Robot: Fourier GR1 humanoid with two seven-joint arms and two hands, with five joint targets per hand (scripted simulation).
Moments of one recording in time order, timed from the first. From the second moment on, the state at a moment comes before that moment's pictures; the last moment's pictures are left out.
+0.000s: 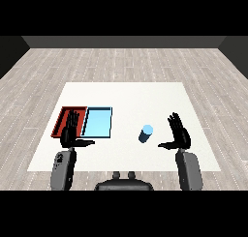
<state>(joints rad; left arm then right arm) -0.04 0.09 0.09 -1.62 0.12 -0.12 -0.38 -0.02 -0.14 -0.14 -1.57 -0.26 0.29 -0.21</state>
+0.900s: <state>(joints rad) -0.01 0.07 0.09 -1.65 0.13 -0.12 -0.38 -0.08 -0.01 -0.07 -1.43 -0.26 0.20 -0.23</state>
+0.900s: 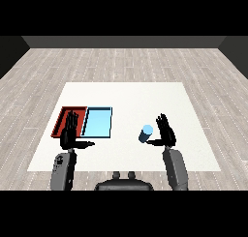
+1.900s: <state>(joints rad) -0.01 0.07 0.10 -1.68 0.14 -0.12 -0.34 -0.16 -0.01 -0.02 -1.20 -0.30 0.17 -0.32</state>
